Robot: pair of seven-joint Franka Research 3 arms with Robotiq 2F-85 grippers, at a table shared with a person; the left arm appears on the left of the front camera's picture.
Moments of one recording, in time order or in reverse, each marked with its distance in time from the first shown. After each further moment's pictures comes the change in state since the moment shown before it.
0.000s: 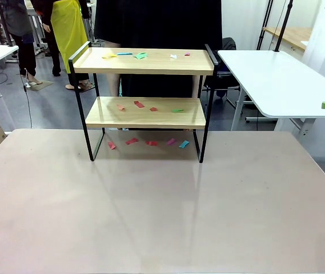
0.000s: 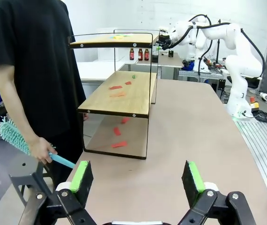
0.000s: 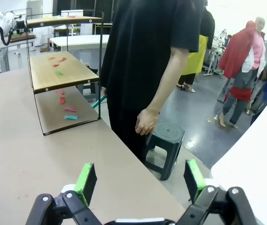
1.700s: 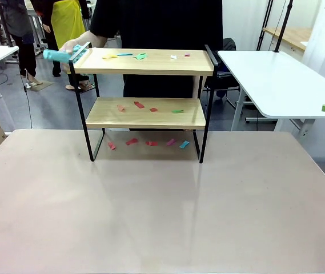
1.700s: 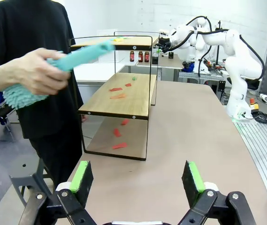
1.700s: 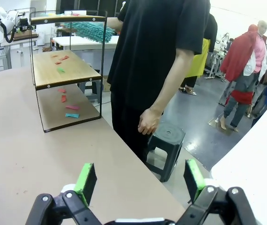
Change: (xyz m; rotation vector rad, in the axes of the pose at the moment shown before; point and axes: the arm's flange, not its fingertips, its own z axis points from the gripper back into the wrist) left arm 0.002 -0.001 0.003 0.001 -0.006 0.001; right arm -0.009 -0.002 0.004 0.011 -0.010 0.012
